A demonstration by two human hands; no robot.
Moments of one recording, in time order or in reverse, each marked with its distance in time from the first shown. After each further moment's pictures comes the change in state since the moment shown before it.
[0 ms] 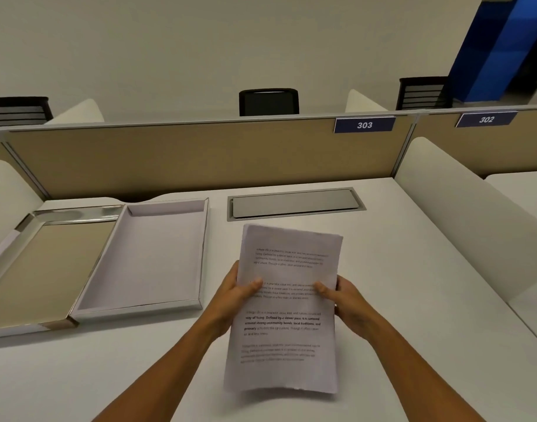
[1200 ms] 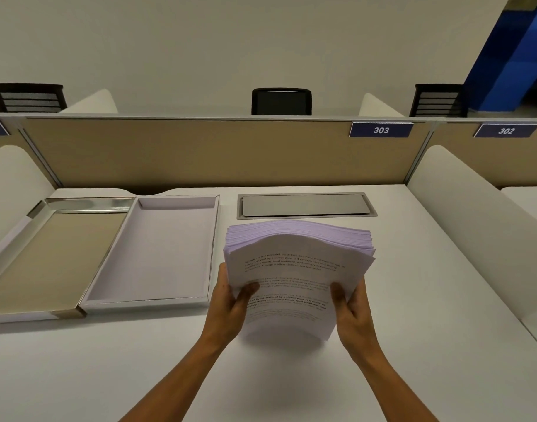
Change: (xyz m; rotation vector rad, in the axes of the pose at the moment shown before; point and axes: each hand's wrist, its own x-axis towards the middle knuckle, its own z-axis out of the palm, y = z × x) left_hand -0.027 -0.004 -0.005 0.169 0.285 0.376; right_hand -0.039 -0.006 0.058 -0.092 0.241 -0.491
